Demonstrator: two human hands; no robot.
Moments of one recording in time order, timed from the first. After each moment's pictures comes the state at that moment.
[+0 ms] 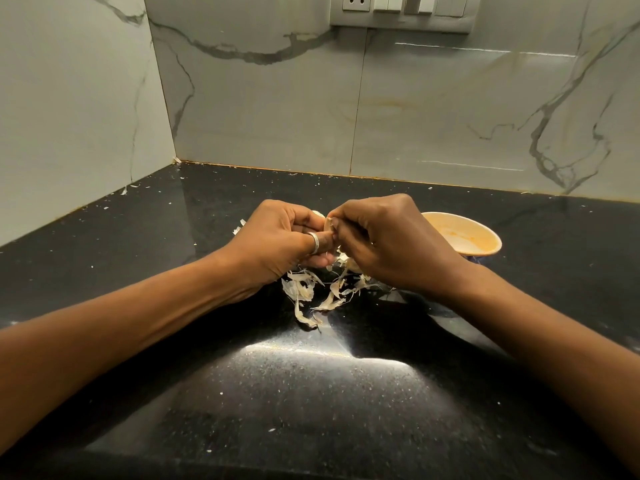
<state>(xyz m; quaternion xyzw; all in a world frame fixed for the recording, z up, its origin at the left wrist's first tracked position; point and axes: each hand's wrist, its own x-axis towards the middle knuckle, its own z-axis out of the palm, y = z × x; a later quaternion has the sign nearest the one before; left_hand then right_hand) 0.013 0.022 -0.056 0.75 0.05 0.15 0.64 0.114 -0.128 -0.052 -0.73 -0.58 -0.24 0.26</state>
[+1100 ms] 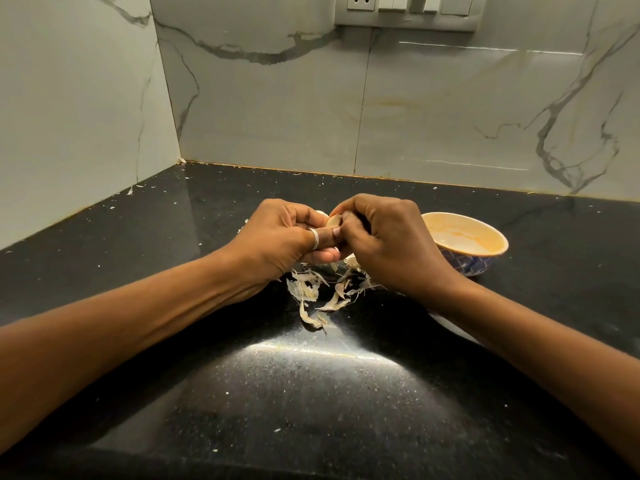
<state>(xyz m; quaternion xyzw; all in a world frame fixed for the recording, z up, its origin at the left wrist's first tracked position) 0.011 0.021 -0.052 0.72 0.06 0.15 0.68 0.104 -0.118 -0.061 -0.77 -0.46 -0.18 0.39</state>
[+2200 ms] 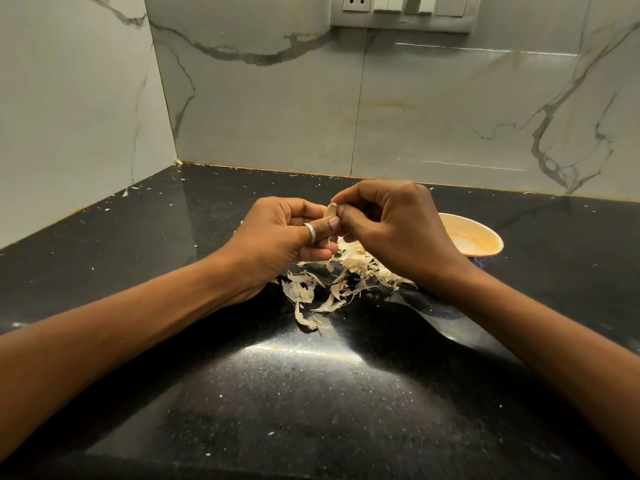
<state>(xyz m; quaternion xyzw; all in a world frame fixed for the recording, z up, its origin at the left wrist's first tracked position) 0.016 0.021 -0.053 0.70 0.04 0.17 0.69 0.111 -0.126 -0.048 -0.74 -0.48 -0.17 0.44</state>
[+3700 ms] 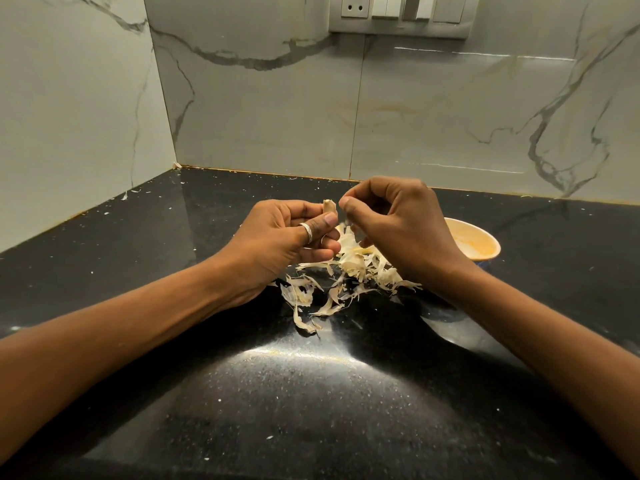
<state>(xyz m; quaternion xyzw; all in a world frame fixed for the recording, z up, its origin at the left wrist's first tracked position) 0.015 0.020 -0.051 0.69 0.03 0.17 0.71 0.111 -0.128 -0.041 -0.75 -0.42 -0.15 0.48</state>
